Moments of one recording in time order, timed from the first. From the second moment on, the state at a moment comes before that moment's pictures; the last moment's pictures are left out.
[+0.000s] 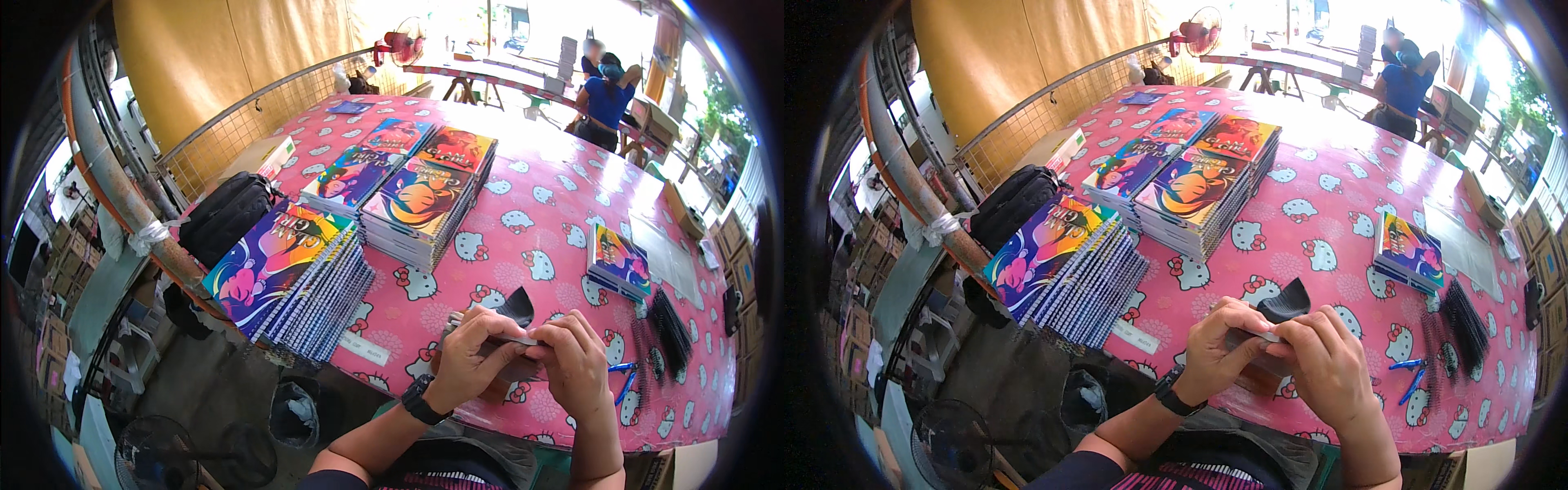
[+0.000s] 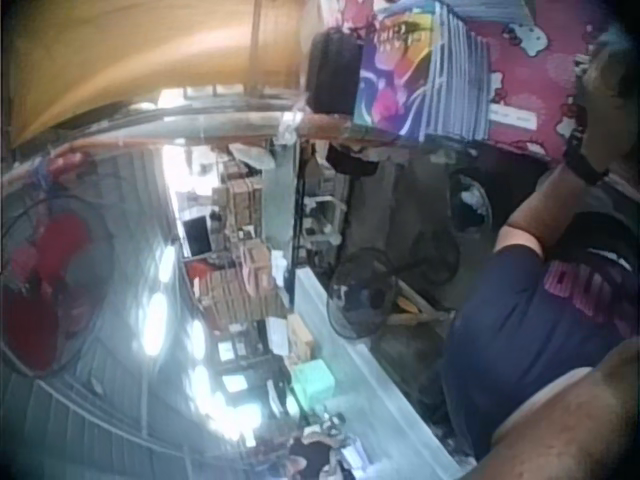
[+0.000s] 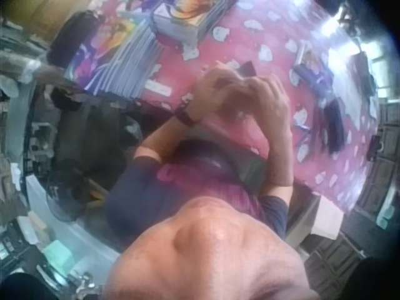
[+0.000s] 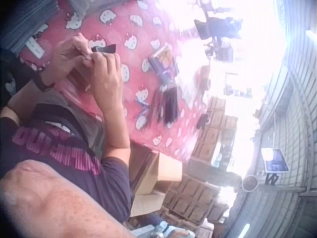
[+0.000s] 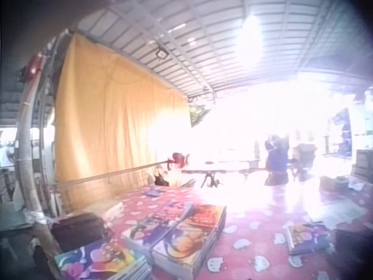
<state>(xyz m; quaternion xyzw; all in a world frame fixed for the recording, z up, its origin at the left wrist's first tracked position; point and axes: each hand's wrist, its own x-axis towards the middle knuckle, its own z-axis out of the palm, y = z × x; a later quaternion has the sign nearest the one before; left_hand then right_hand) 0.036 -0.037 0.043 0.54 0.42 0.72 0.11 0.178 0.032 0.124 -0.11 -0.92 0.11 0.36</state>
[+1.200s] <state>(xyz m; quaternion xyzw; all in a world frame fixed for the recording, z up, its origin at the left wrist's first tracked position) -0.231 -0.207 0.039 0.22 0.48 0.85 -0.08 -0.159 0.022 0.045 -0.13 -0.59 0.64 0.48</state>
